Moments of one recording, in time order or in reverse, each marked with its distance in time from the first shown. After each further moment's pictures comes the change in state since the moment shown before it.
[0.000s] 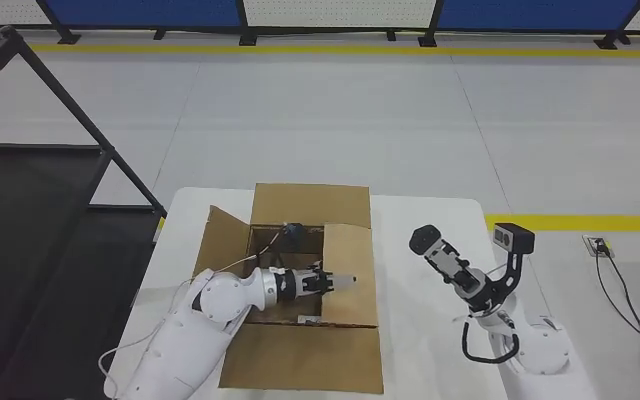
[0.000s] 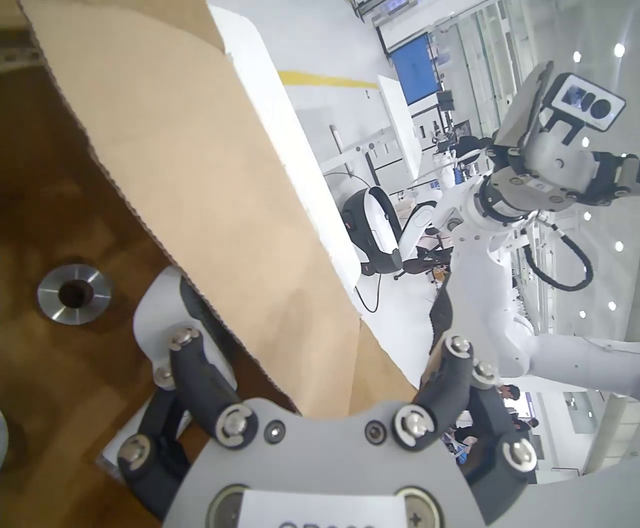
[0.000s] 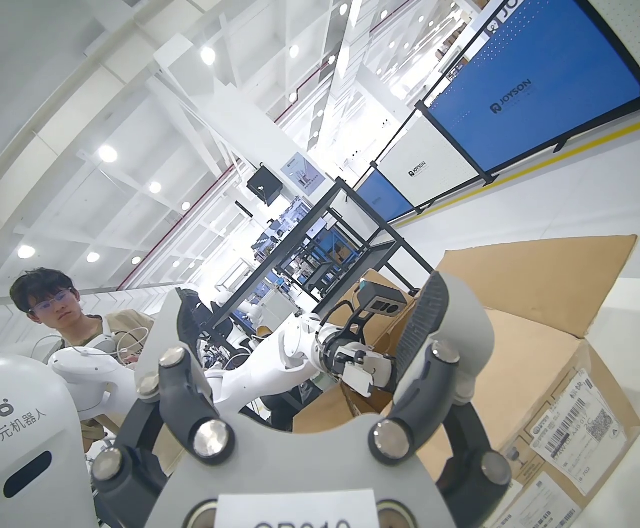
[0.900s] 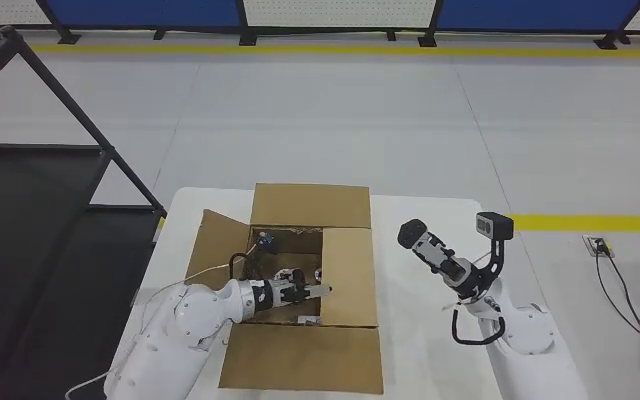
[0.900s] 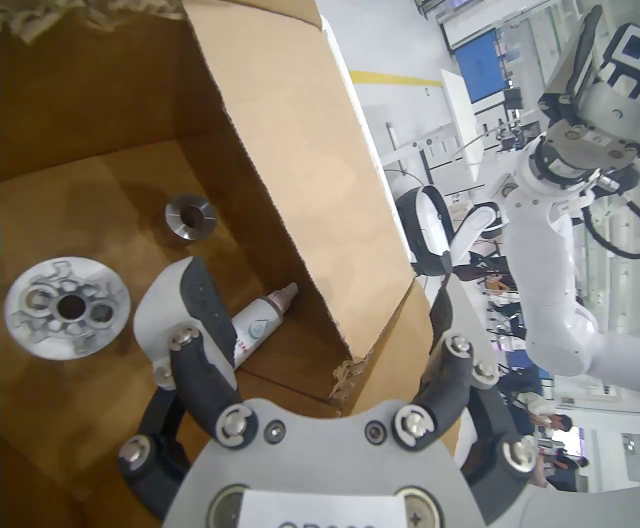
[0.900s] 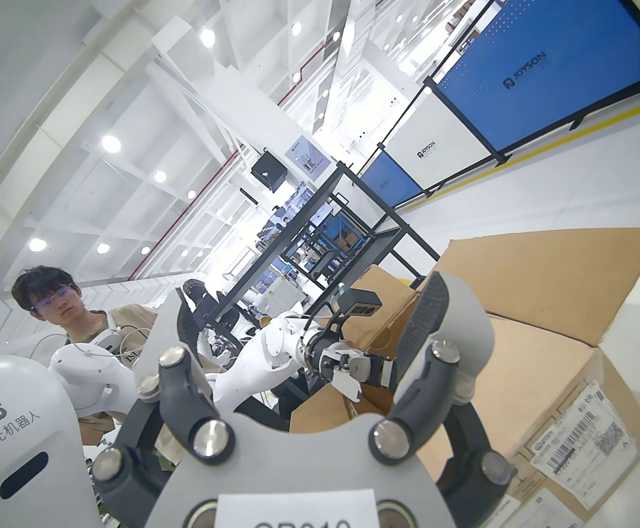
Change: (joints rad) left arm 0.116 0.052 -0.115 -0.102 0.130 0.089 -0.051; right arm 0.092 -0.033 -0.024 0.116 0.018 -0.010 0.086
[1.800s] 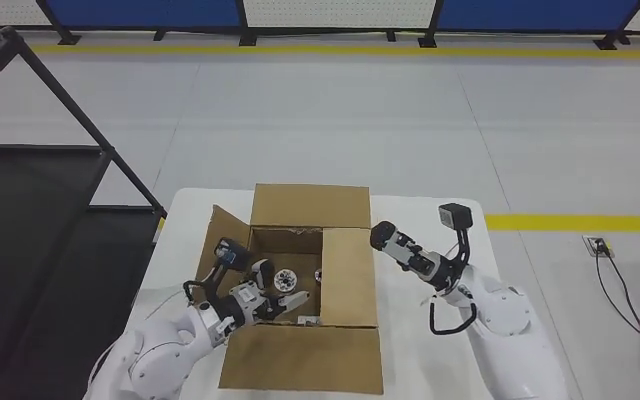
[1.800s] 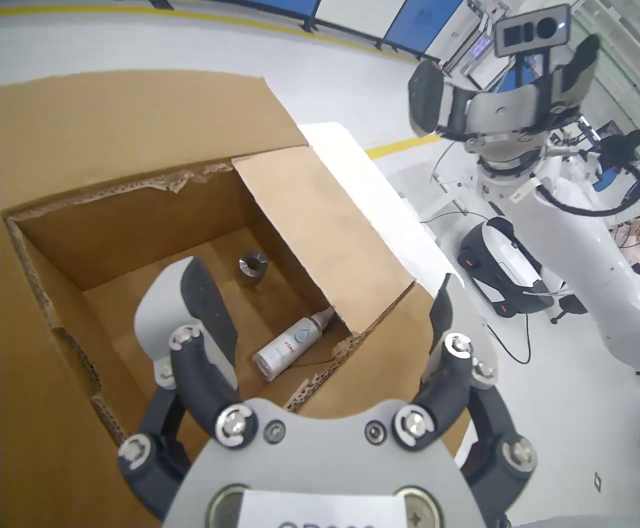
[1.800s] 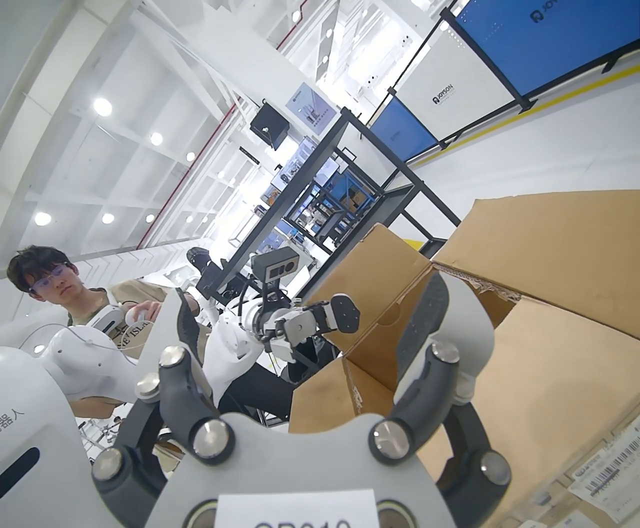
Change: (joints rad) left arm 0.316 0.057 -0.251 -0.452 0.402 -0.024 0.176; right arm 0.105 -0.045 -0.069 0.091 -0.028 0.039 0.112
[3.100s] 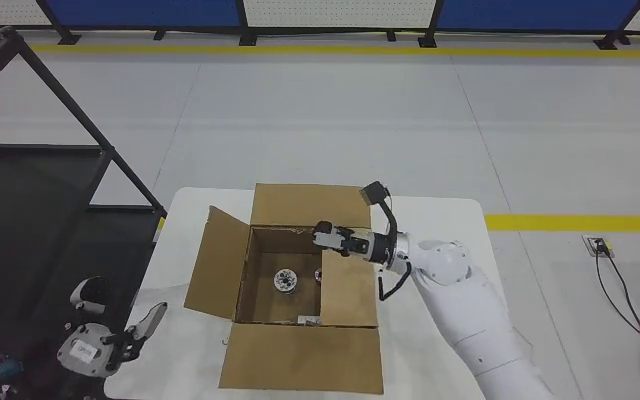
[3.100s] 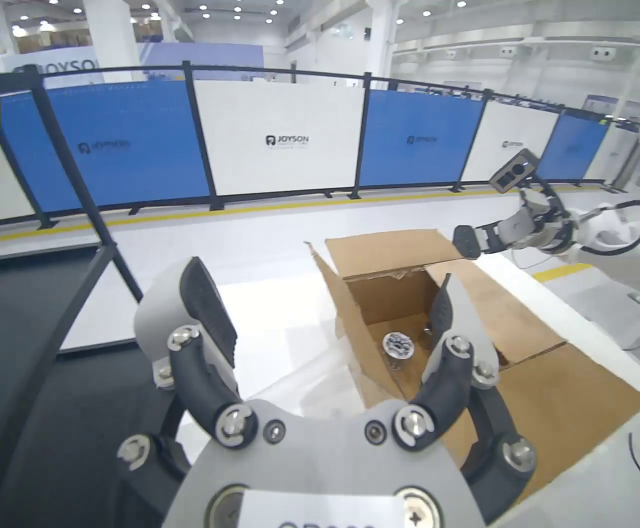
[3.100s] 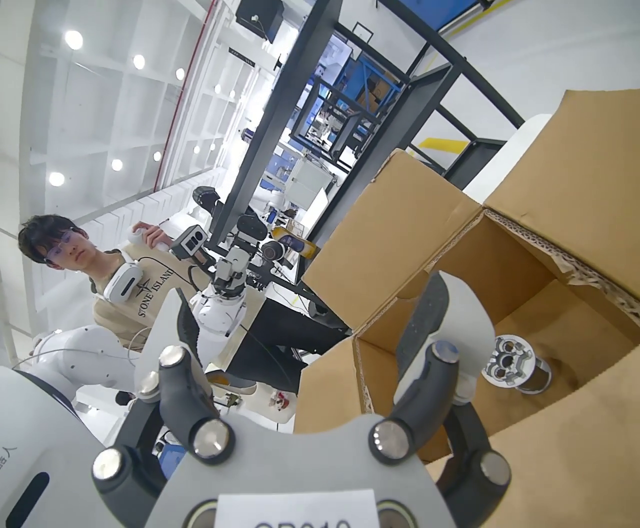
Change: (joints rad) left arm 0.709 -0.008 -0.653 -0.378 0.317 -0.109 0.763; right arm 0.326 -0.094 -0.258 0.362 0.042 0.039 0.160
